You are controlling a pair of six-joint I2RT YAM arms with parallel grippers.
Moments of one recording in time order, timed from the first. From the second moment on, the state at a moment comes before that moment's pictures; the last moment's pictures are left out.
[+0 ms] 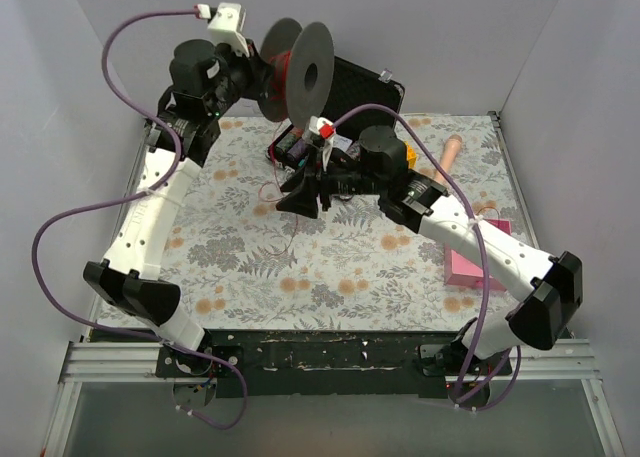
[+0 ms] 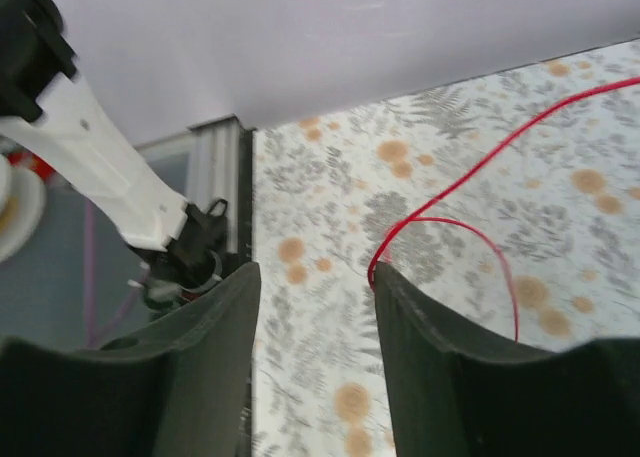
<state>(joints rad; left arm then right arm) -0.37 1.59 1.91 -0.39 0.10 -0.15 0.84 1.49 1.44 -0.05 -0.70 0.20</state>
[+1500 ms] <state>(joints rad) -0.38 1.71 2.56 -0.56 0.43 -0.31 0.61 1.36 0.72 0.57 -0.56 0.16</state>
